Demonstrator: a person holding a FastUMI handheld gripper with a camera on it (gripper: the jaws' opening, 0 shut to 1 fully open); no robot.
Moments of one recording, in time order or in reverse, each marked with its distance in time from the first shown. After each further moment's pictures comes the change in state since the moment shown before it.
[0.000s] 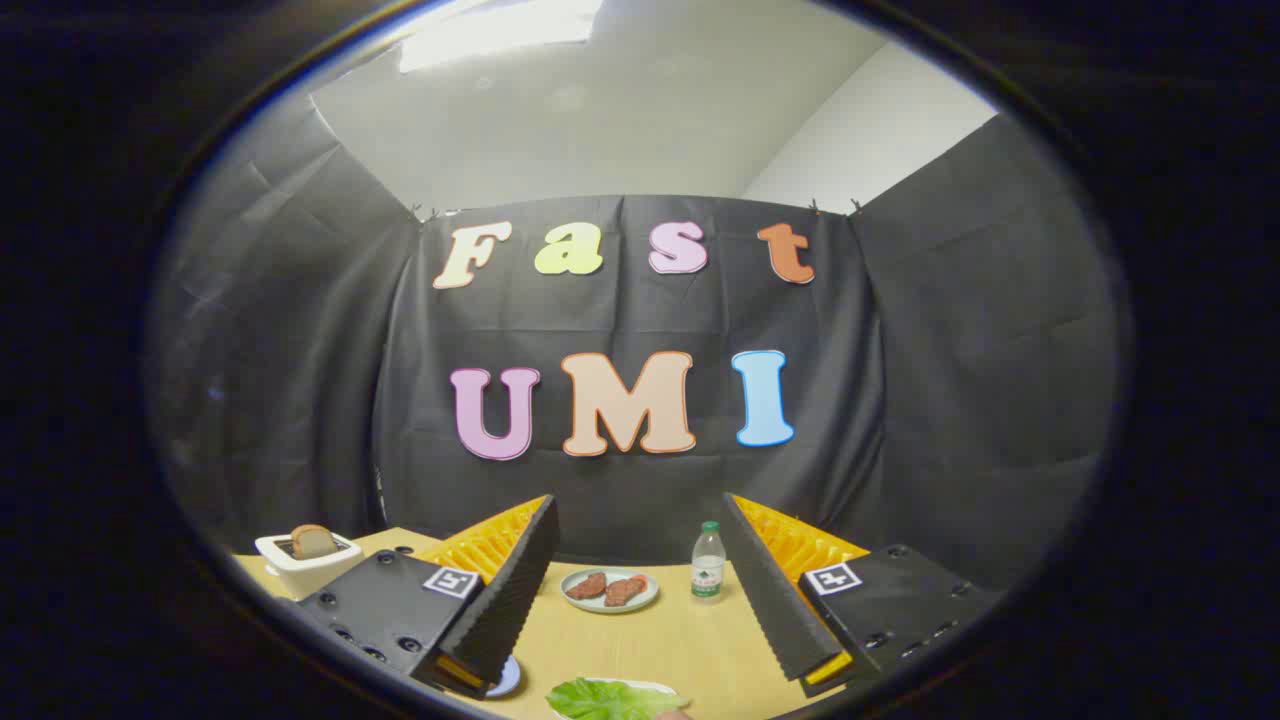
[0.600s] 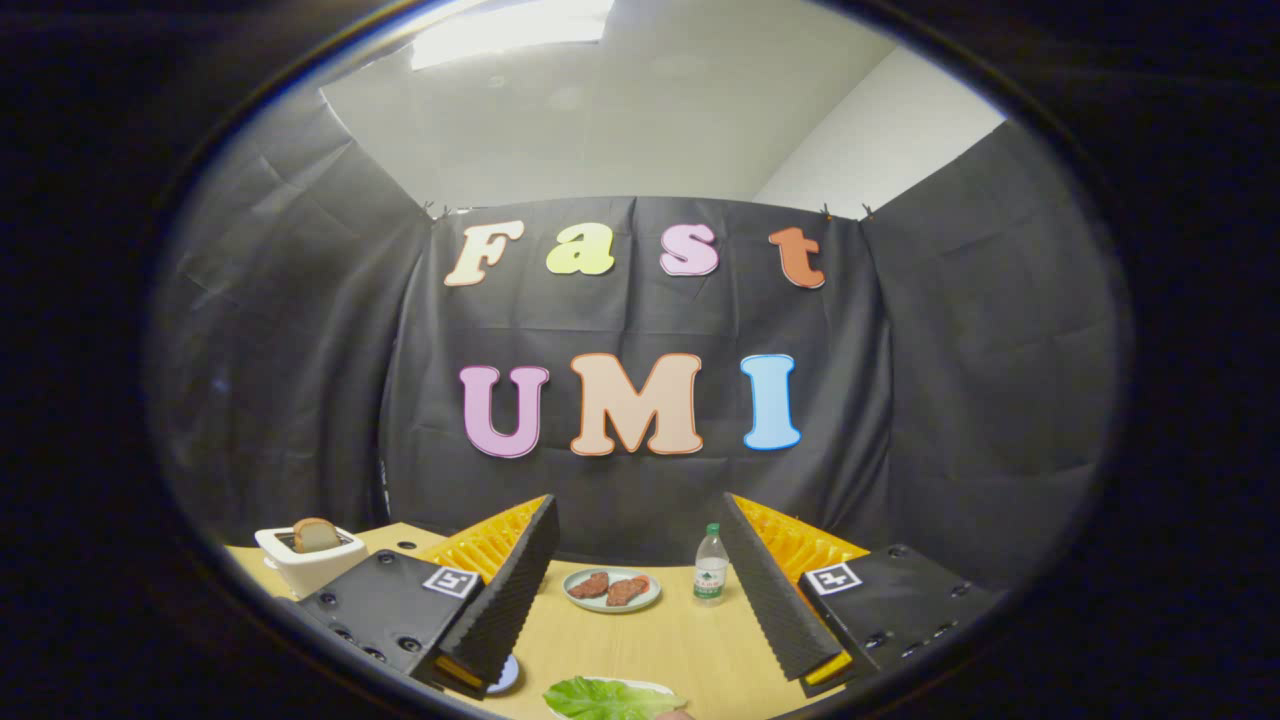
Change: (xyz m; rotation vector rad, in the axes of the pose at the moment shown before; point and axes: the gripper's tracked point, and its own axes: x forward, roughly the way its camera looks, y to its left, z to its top) arm -0.004 0.004 0.001 -0.011 -0.002 0.022
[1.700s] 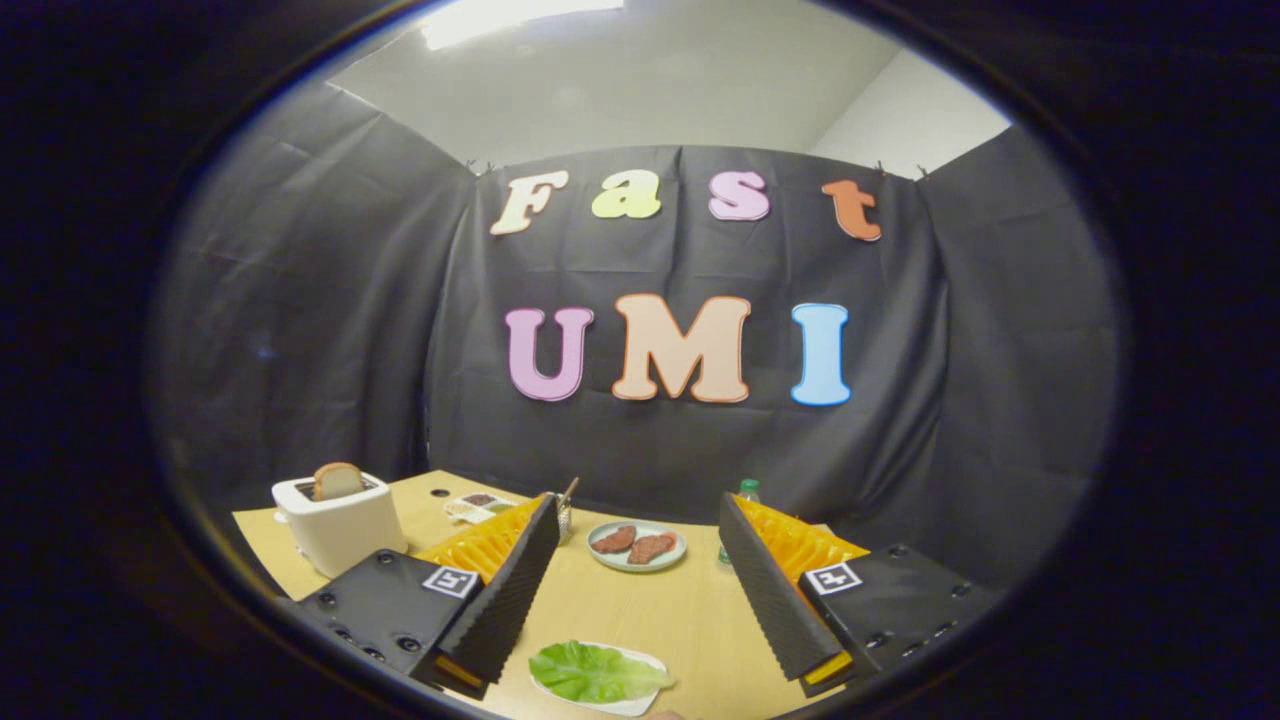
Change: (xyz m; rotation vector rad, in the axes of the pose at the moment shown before) arm 0.015 -0.003 -0.061 -0.048 0.175 0.185
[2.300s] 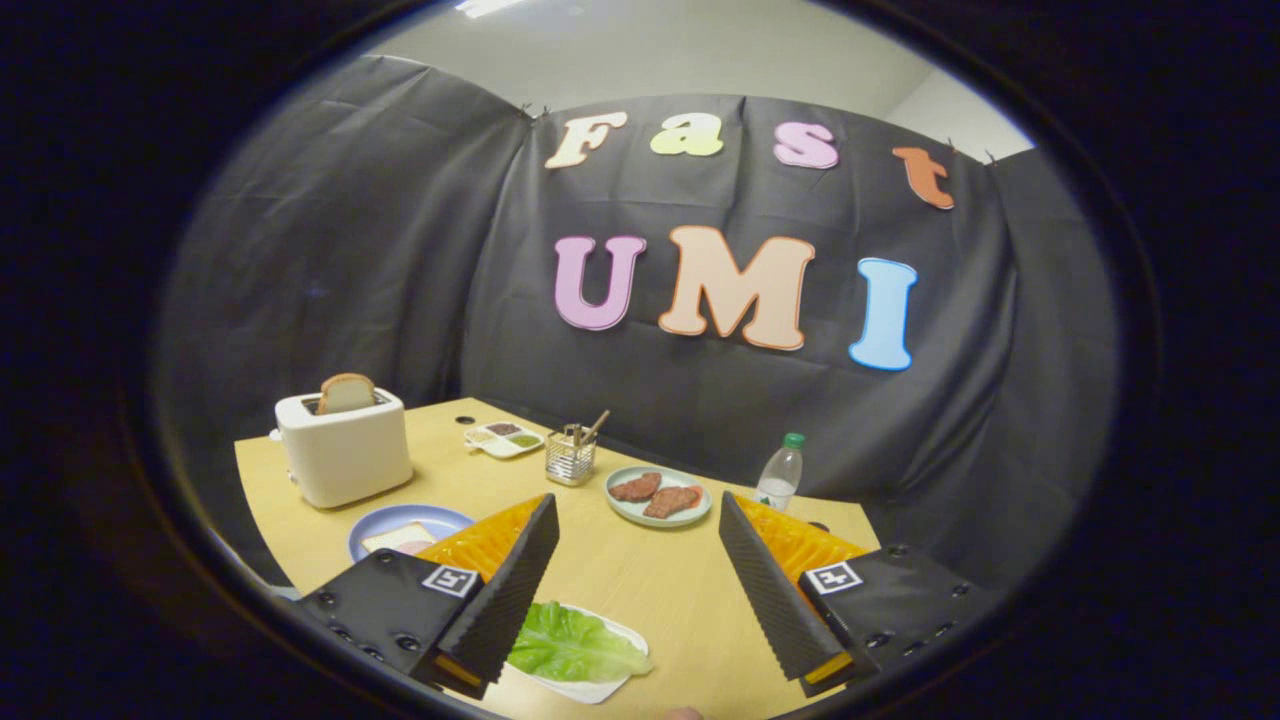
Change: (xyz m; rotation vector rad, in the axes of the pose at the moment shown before) arm 0.038 0.004 -0.078 -0.117 0.162 0.161
